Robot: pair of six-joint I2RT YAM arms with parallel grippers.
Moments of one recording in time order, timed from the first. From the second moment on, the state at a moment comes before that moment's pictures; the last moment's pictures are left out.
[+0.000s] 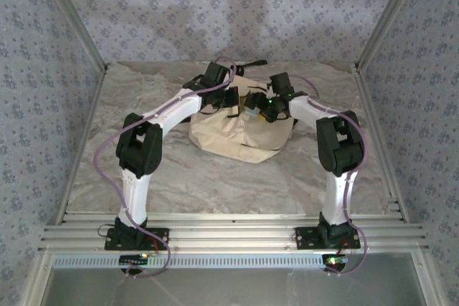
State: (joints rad) left arm -0.57 2.09 1.75 -0.47 0.20 -0.53; right arm 0.32 1.99 1.40 -0.31 -0.41 0.75
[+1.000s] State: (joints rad) left arm -0.57 2.08 1.75 -0.48 0.22 -0.54; right arm 0.37 2.02 1.40 -0.10 -0.47 0.78
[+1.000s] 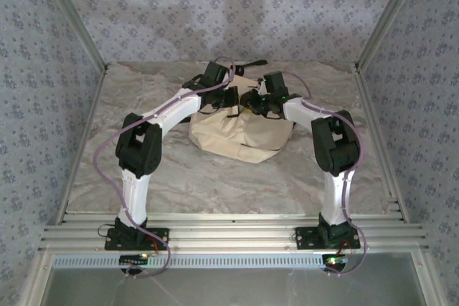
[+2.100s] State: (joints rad) left arm -0.56 1.92 1.67 -0.46 0.27 -0.56; right arm 0.38 1.74 1.33 -0.43 -0.36 0.32
